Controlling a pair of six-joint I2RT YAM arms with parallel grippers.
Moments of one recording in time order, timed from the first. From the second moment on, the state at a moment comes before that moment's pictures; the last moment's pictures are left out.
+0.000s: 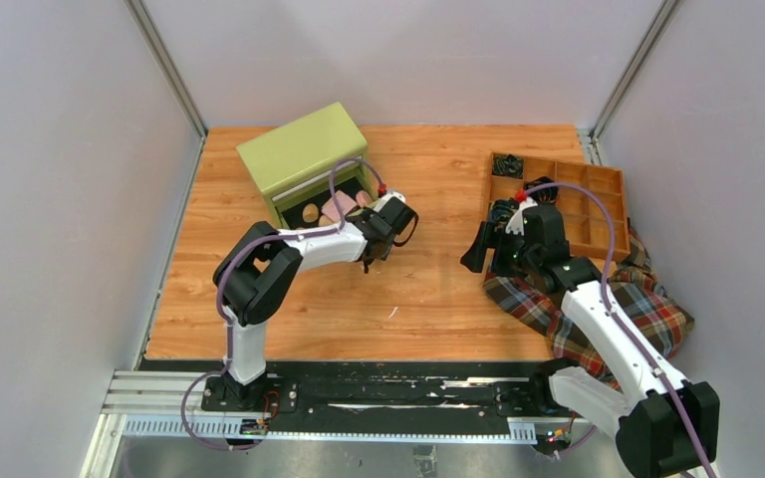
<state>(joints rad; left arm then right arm) -0.78 1.91 1.20 -0.33 -0.55 -0.28 0.28 0.99 0.72 -0.46 -0.24 0.38</state>
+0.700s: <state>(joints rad) -0.50 2.03 1.68 -0.49 -0.61 -0.10 0.28 0.87 0.72 -0.52 -0.18 0.38</state>
